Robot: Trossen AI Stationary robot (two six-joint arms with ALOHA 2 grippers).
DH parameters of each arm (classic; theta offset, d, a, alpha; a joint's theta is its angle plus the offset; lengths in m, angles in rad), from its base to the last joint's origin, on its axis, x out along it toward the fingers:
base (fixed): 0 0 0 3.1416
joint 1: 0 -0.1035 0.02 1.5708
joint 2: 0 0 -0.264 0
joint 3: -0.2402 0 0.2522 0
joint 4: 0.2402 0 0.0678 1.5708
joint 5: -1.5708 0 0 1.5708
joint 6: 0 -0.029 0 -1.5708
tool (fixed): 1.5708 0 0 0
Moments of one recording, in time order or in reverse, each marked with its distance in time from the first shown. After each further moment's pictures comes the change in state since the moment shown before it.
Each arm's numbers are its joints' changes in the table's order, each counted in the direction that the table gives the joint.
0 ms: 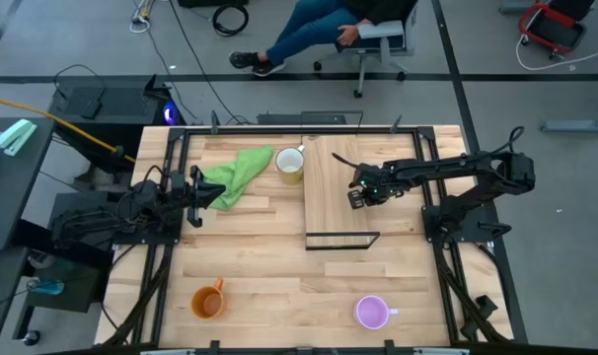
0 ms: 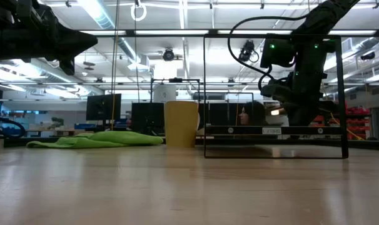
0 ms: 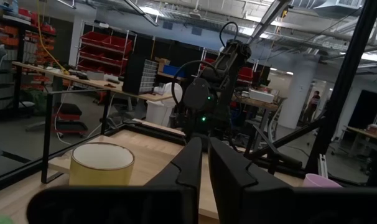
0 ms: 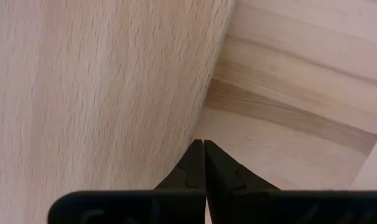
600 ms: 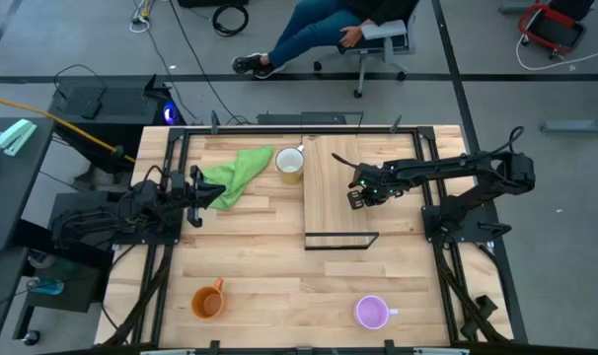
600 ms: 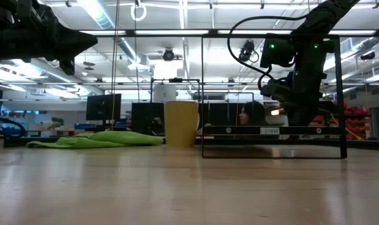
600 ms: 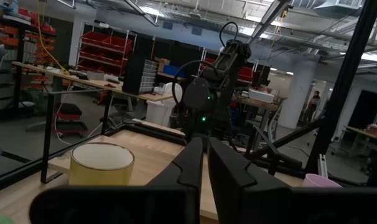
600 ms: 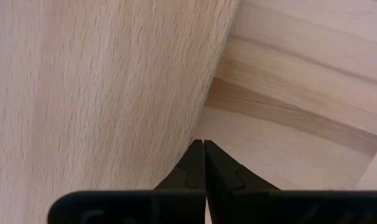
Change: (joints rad) left arm 0.000 0.000 0.000 0.000 0.000 0.000; right arm 0.001 0.000 0.000 -0.004 0.010 0.008
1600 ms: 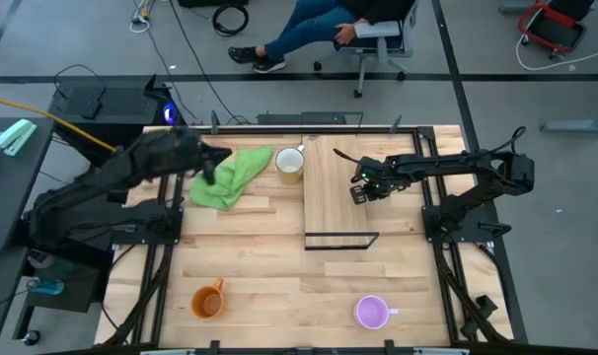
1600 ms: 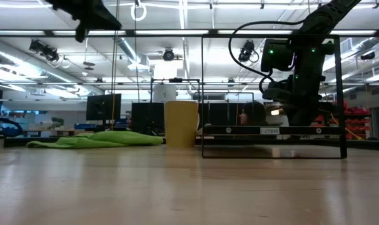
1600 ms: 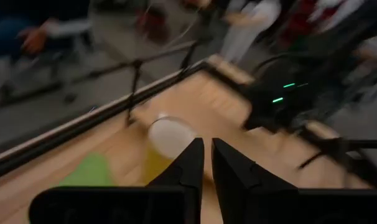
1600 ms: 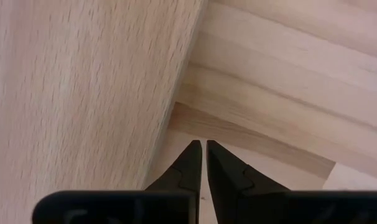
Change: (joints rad) left arm -0.255 0.730 -0.824 0.629 0.007 0.150; right arm 0.081 0.000 0.000 0.025 -0.034 0.103
